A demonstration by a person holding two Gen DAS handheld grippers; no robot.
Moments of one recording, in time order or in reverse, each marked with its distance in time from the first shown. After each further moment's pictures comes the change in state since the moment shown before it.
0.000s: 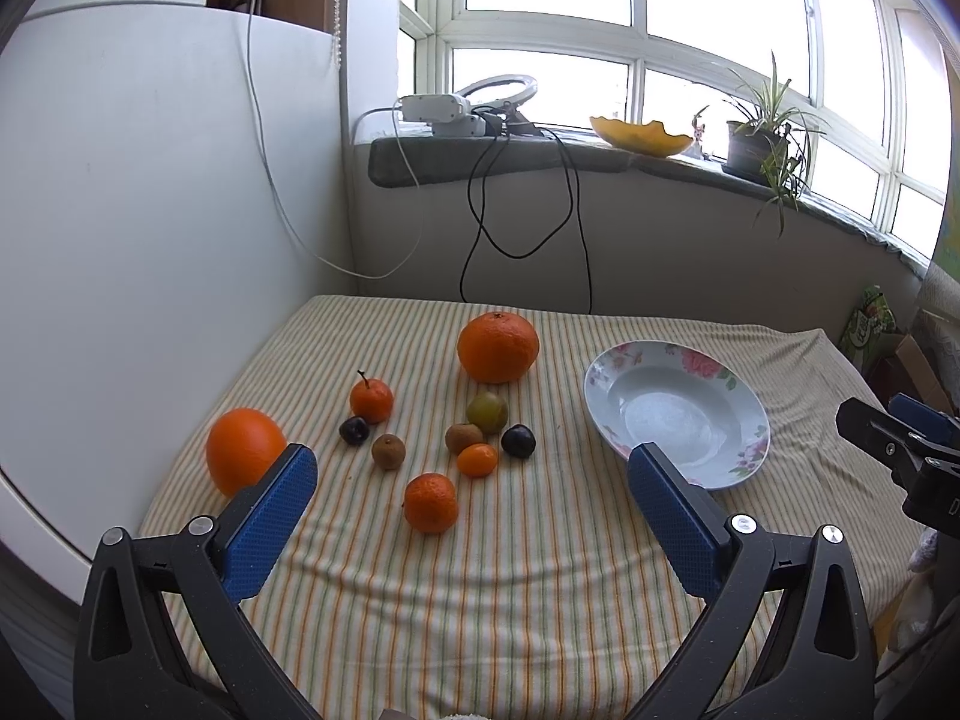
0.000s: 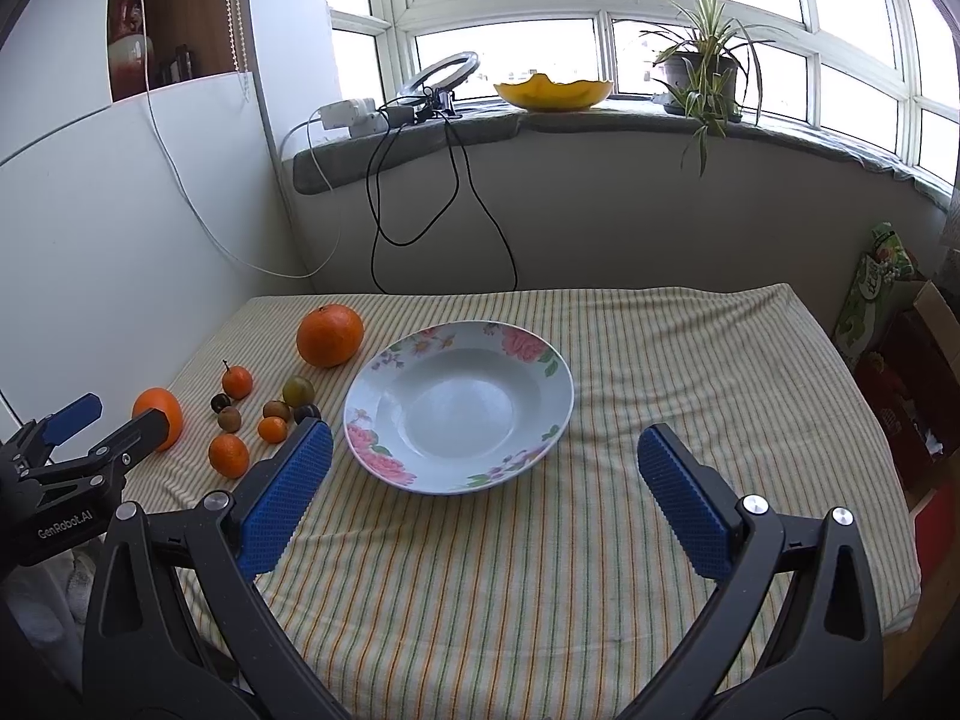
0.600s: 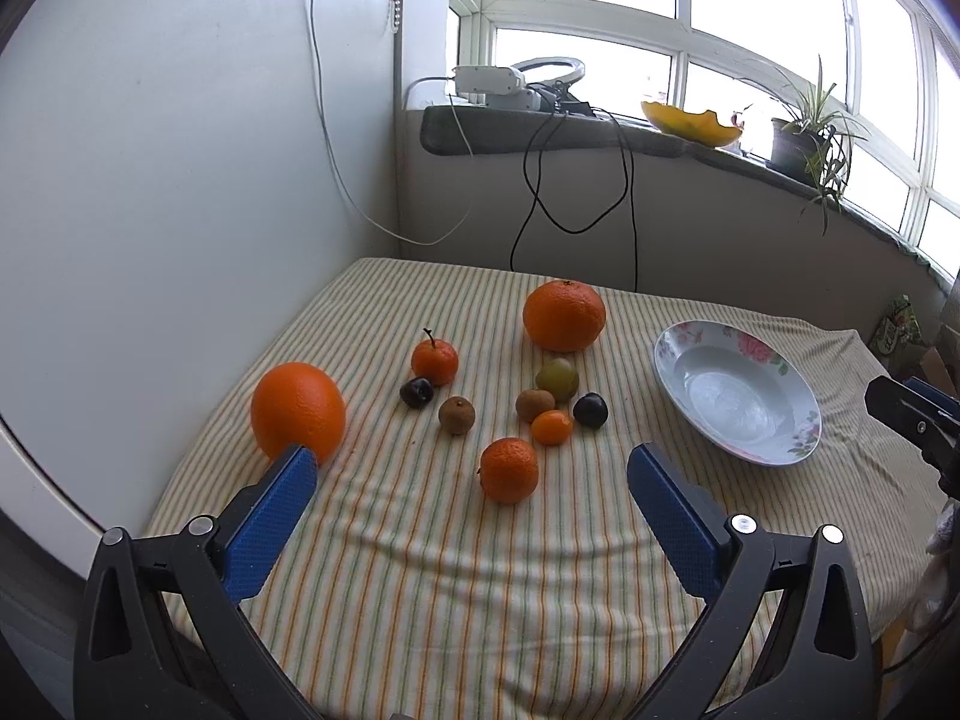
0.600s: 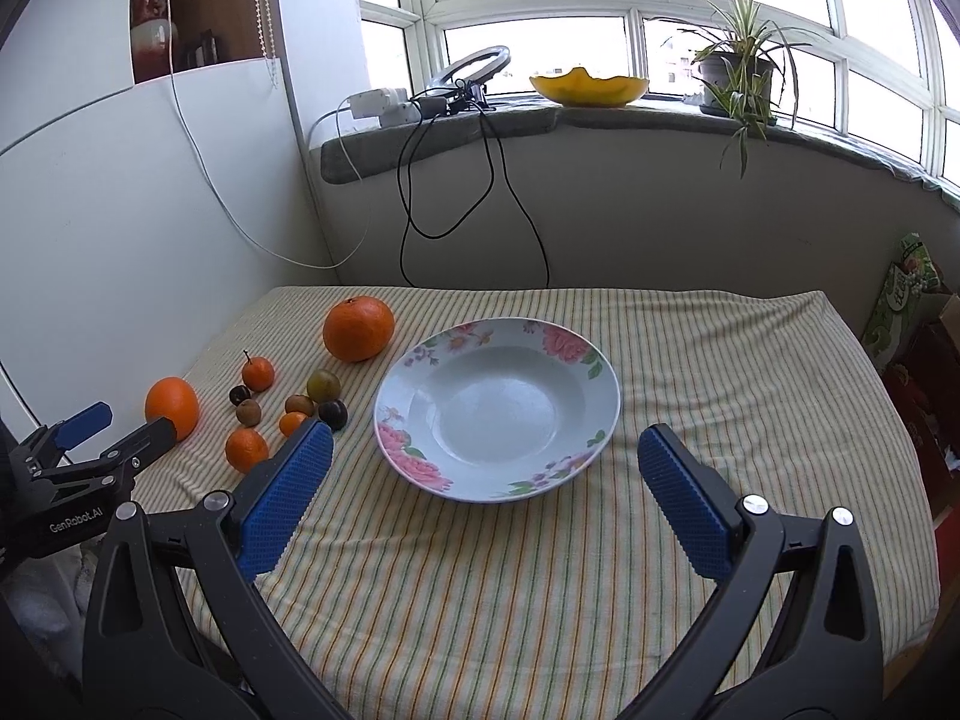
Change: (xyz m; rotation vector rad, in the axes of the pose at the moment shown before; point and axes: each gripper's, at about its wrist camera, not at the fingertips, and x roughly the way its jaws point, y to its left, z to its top) left arm 0.013 0.047 -0.020 -0.065 0.047 0.049; right arm 0.017 0.019 -0.001 -0.038 0.007 0.062
